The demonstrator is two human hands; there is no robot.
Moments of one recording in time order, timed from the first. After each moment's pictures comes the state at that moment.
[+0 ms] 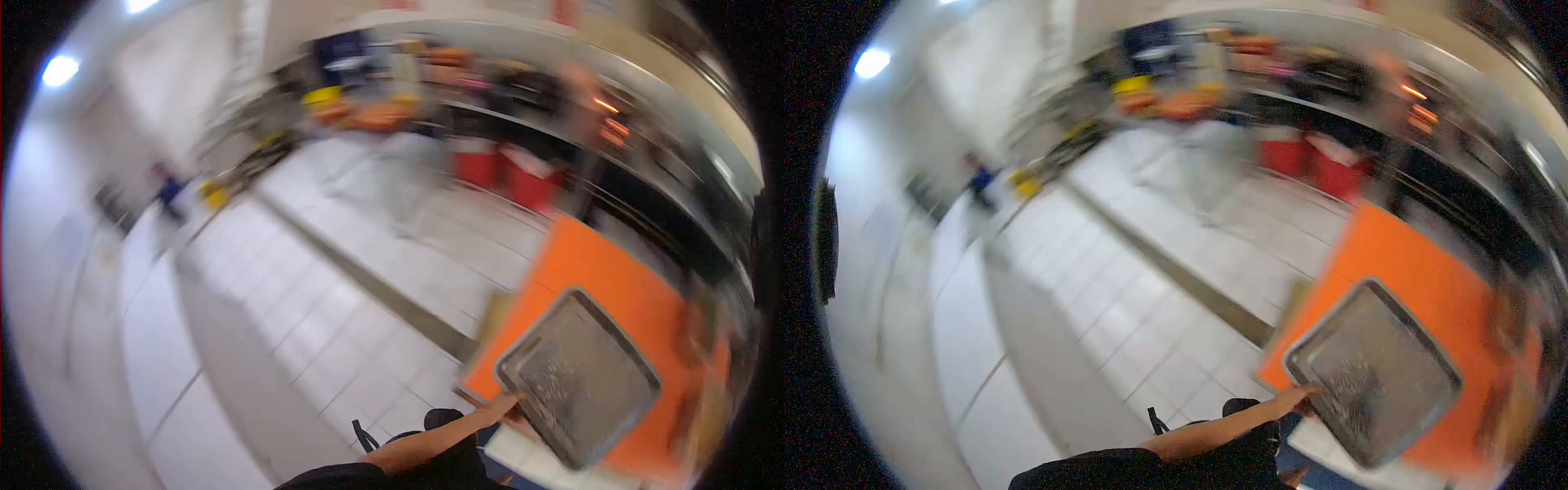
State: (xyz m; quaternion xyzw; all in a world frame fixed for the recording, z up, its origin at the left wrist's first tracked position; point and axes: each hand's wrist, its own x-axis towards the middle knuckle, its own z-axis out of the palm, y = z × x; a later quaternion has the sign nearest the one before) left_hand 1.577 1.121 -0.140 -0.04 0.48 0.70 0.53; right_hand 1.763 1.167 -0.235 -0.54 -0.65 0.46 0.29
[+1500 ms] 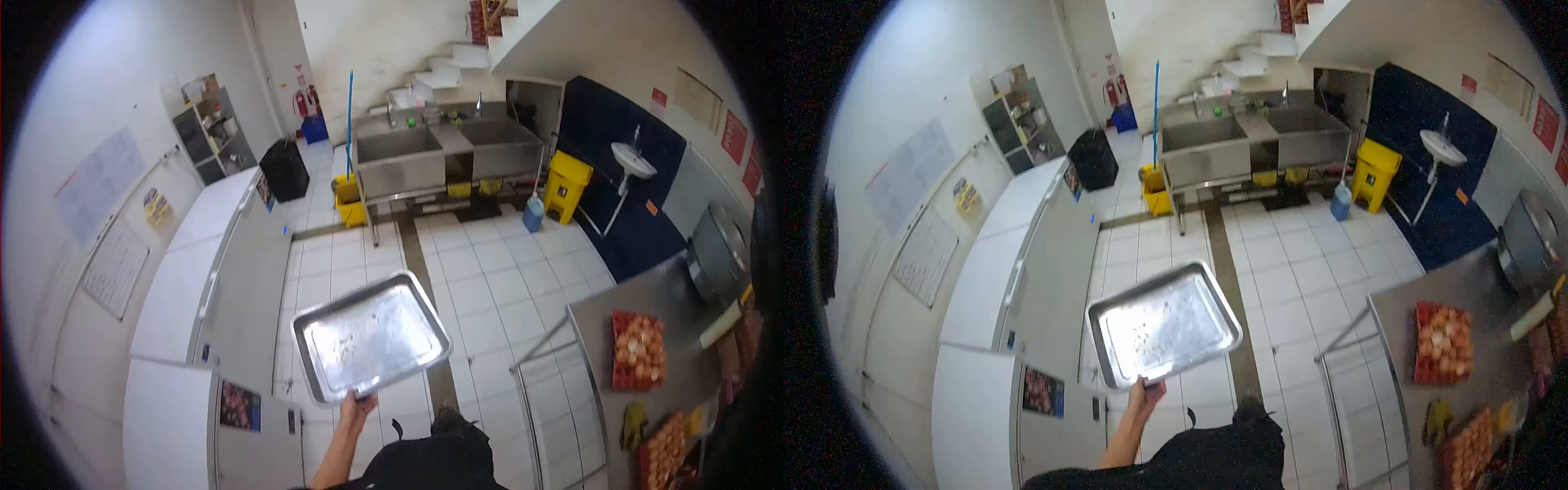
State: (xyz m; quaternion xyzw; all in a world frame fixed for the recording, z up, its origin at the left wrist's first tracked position) left_hand 0.989 0.206 -0.160 -0.39 0.22 0.85 -0.29; right_hand 0.852 0.674 -0.327 -0.17 -0.81 0.35 -0.44
